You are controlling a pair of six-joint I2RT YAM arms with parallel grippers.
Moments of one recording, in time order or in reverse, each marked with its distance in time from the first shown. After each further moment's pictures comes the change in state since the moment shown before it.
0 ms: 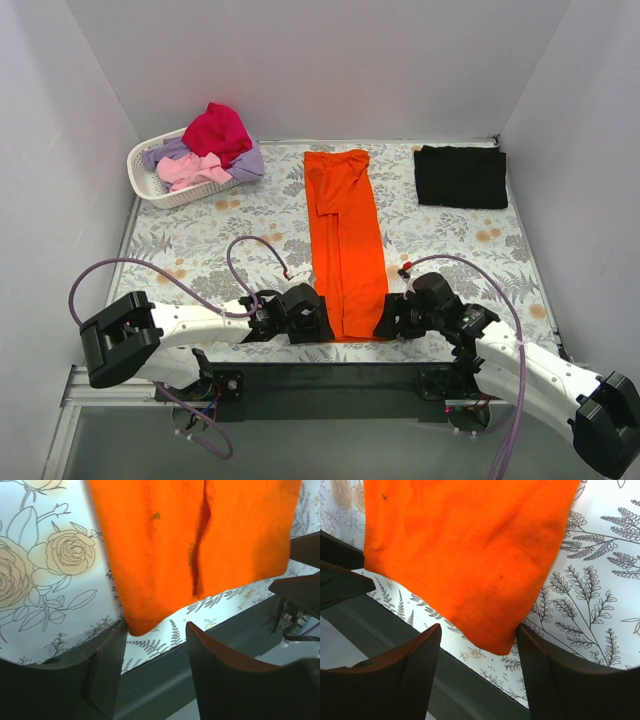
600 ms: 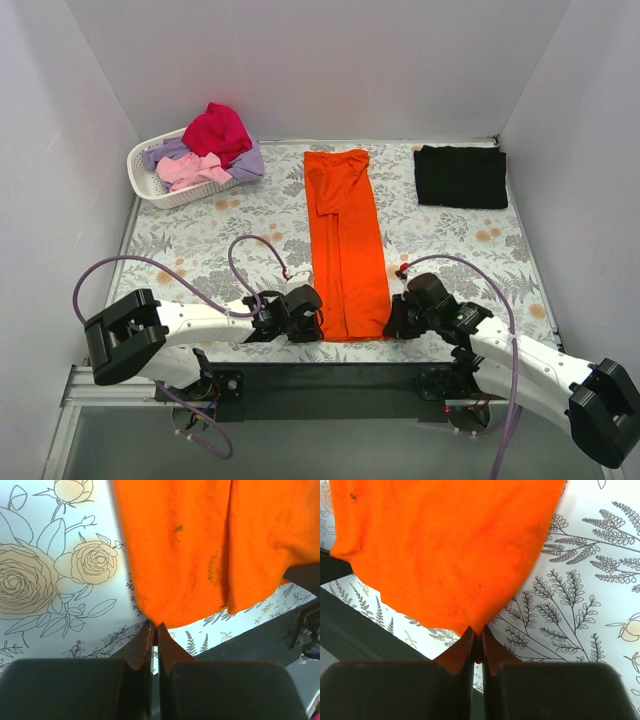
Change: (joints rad) left arm -0.005 0.029 0.005 -0.025 -0.072 0.003; right arm 0.026 0.074 -0.006 0.027 0.070 -0.009
